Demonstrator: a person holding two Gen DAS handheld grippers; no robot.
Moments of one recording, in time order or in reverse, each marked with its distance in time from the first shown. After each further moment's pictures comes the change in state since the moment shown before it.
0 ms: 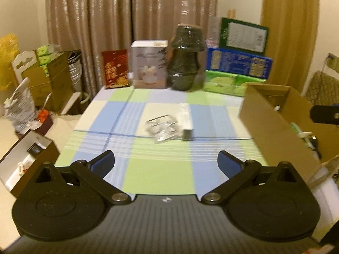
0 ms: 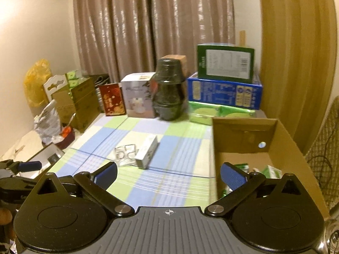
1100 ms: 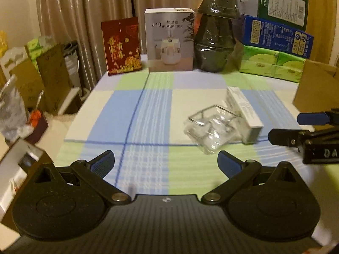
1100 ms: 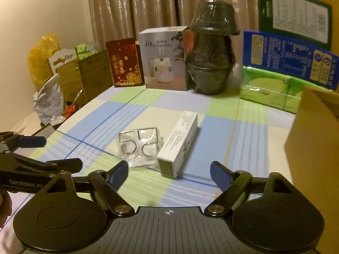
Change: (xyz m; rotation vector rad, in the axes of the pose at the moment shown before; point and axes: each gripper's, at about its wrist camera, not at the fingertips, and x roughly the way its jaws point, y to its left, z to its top) left arm 0.182 0.075 0.004 0.078 0.038 0.015; right arm 0.245 0.044 -0.034 -0.041 0.089 0.101
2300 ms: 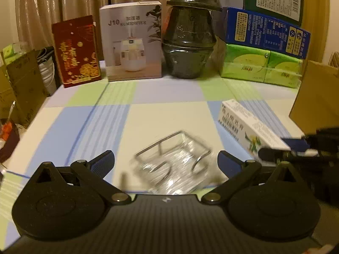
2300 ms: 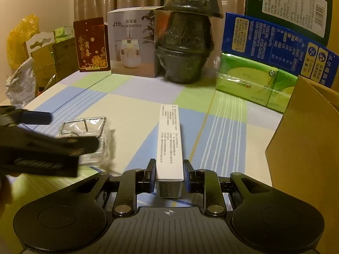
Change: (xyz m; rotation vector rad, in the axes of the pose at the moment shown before) left arm 0.086 -0.059 0.036 0.005 -0.015 -0.097; right arm 0.042 -0.043 -0.002 -0.059 0.045 -0.141
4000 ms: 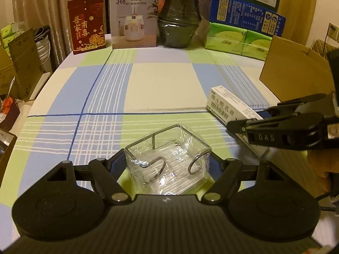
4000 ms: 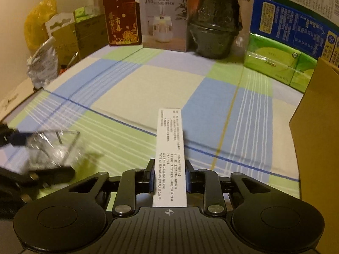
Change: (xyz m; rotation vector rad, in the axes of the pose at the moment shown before) left arm -0.094 0.017 -0.063 0.000 0.121 -0.075; right arm -0.023 0.035 -0.019 -0.016 0.136 0.111
